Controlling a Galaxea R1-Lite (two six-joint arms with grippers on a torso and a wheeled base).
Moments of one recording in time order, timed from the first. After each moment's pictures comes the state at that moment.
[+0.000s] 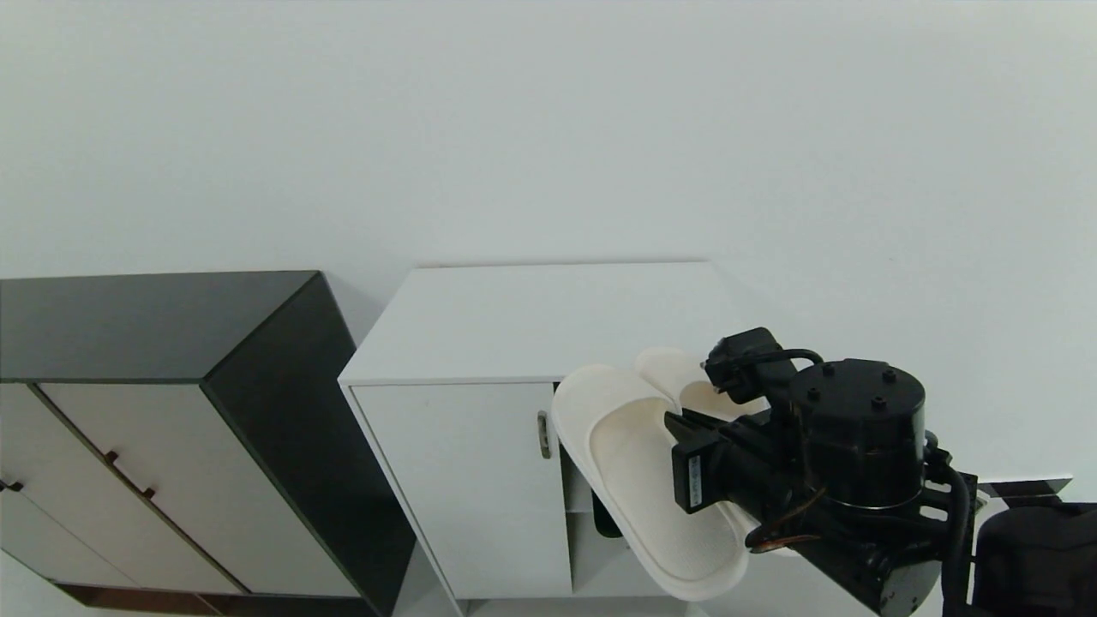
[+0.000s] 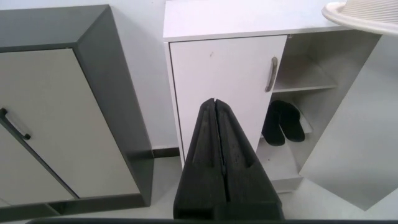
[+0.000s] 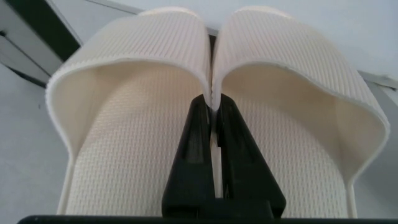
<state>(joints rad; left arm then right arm) 0.00 0.00 0.00 0.00 -0.04 0.03 0.88 1.75 -0.70 -0.79 -0.41 0.14</state>
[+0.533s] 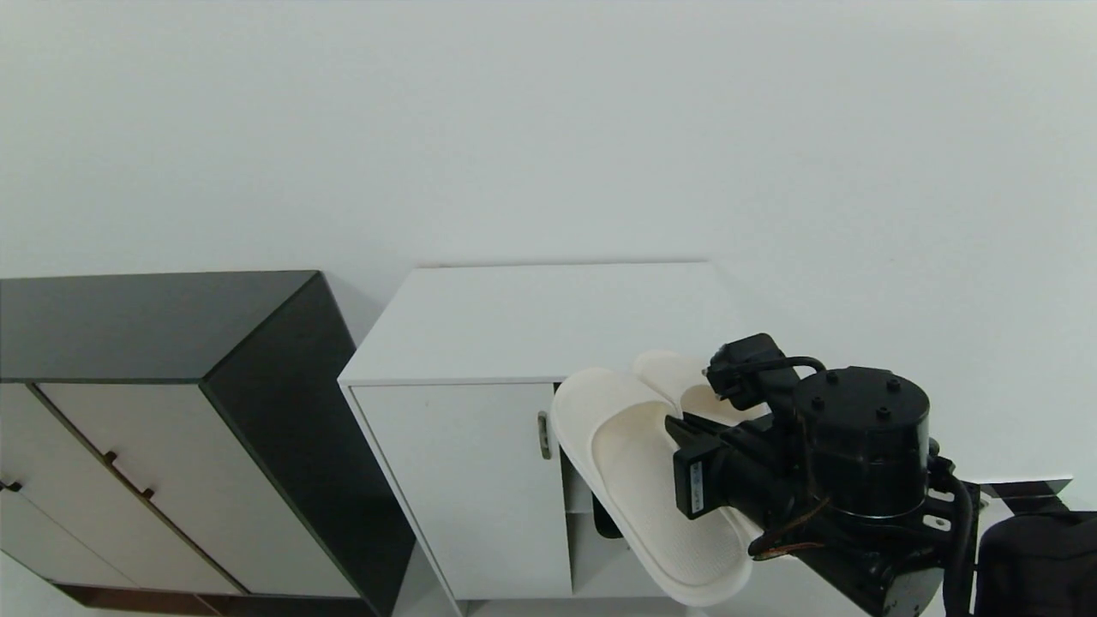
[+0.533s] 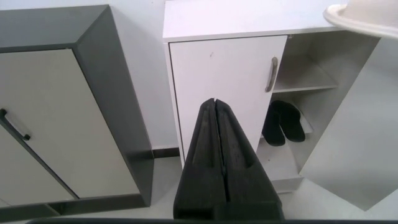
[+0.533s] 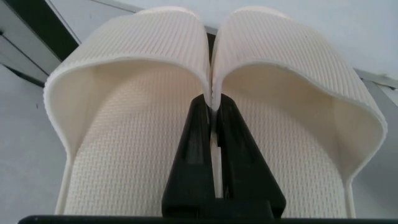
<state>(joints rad) 0.00 0.00 0.00 0.00 -0.04 0.03 0.89 1.75 -0.68 -0.83 -0.41 0.13</state>
